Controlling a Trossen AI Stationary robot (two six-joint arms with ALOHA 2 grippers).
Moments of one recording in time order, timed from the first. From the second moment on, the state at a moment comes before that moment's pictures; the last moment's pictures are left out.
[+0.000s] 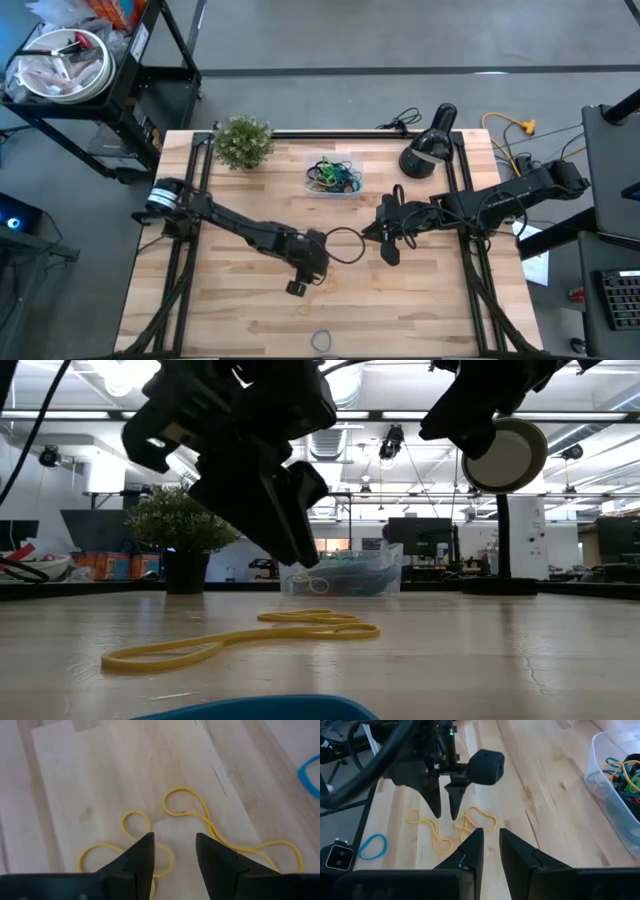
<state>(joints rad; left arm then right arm) -0.27 1.82 1.15 -0.24 0.09 0.06 0.22 1.20 0.78 -0.19 0.12 0.44</state>
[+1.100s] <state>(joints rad) -0.27 1.91 1.15 -0.27 0.13 0.02 0.22 1.20 0.78 -0.21 0.13 0.43</state>
